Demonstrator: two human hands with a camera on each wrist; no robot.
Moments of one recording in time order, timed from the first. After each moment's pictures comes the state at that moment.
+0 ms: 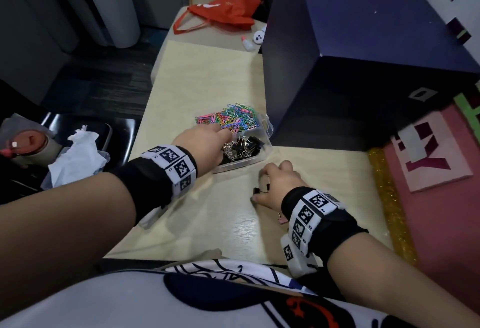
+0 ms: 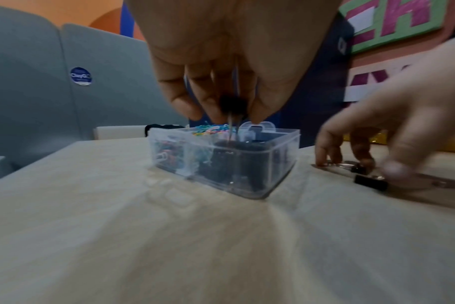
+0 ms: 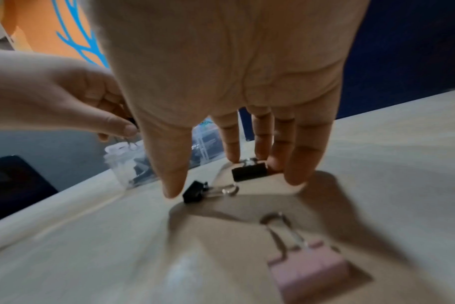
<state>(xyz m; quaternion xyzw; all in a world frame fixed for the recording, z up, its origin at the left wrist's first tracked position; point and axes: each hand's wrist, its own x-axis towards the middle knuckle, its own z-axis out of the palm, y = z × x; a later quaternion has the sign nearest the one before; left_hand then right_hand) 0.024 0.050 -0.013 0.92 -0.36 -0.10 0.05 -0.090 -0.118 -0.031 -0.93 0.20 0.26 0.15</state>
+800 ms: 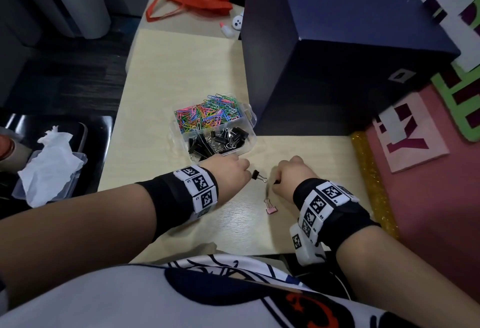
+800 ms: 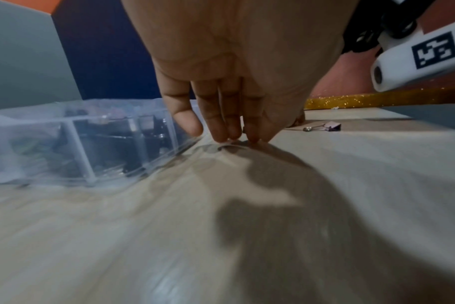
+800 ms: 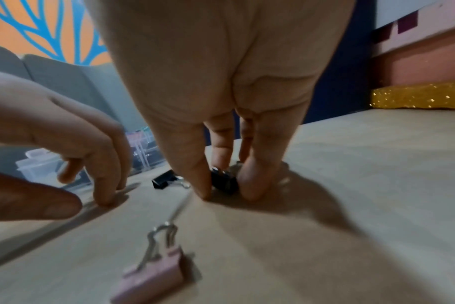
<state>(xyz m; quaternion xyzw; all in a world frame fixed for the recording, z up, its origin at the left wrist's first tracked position) -0.025 0.001 -0.052 0.80 -0.57 -0.14 -0.10 -0.106 -0.158 -0.034 -0.92 0.25 0.27 0.13</state>
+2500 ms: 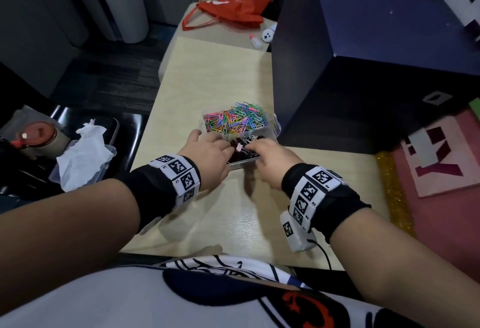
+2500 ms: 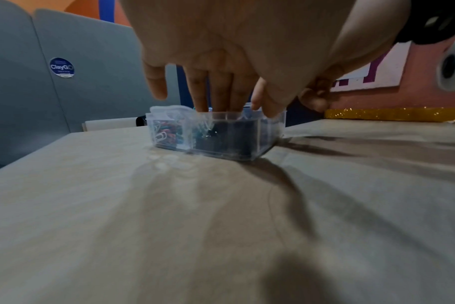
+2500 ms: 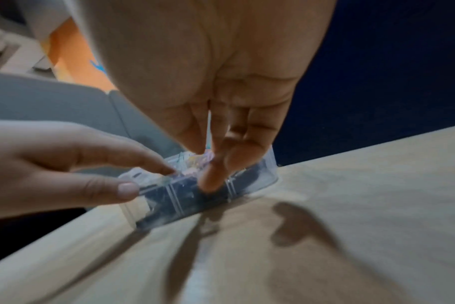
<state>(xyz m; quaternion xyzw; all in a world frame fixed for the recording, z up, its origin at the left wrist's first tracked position) 0.002 0.061 -0.037 0.91 -0.41 -0.04 -0.05 -0.048 -0.111 -0.016 -0.96 0.05 0.17 0.21</state>
